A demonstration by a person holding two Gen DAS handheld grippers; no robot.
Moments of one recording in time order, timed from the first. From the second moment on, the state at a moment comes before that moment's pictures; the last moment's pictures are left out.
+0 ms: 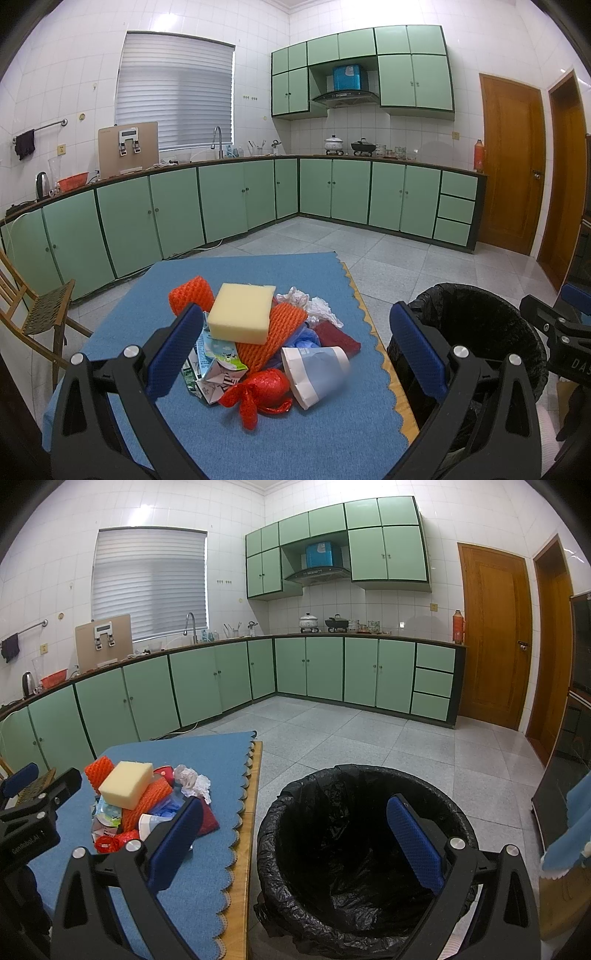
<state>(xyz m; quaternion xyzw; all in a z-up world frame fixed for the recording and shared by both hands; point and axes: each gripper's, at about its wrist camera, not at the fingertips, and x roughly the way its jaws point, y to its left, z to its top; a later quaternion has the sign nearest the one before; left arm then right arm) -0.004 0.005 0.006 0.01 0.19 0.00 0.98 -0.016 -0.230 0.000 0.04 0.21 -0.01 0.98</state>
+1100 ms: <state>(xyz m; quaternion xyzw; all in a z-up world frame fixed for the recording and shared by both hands) -0.004 0.005 0.006 0.01 0.19 0.00 0.98 -0.013 -0.228 -0.002 0.04 0.21 -0.01 0.98</state>
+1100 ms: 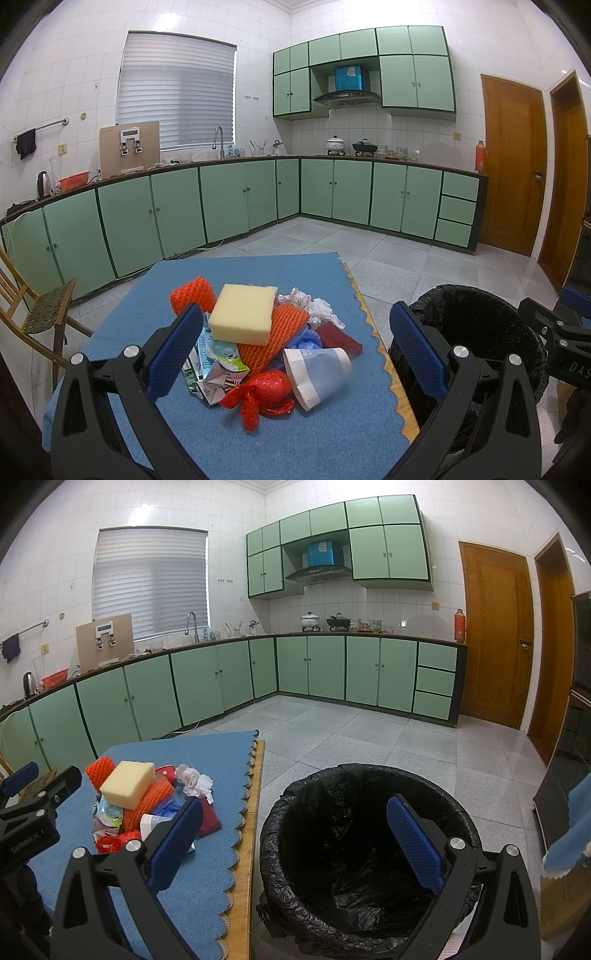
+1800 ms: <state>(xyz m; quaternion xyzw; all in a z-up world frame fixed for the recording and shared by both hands) -0.004 0.006 0.008 0.01 0.19 0.00 0.98 -0.014 -0.229 -0.002 0.04 0.22 -0.01 0.98</state>
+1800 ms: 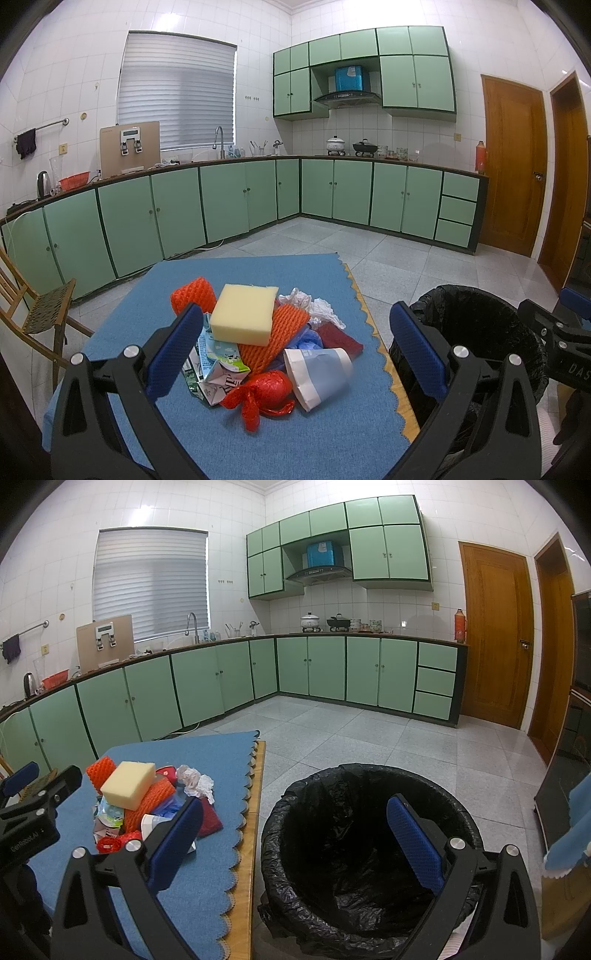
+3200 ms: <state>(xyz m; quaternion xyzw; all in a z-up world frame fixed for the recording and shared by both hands) 0.058 0.148 -0.075 0.01 0.28 0.13 0.95 0.100 -0.071 -0.120 -0.04 0.33 0.13 0.93</state>
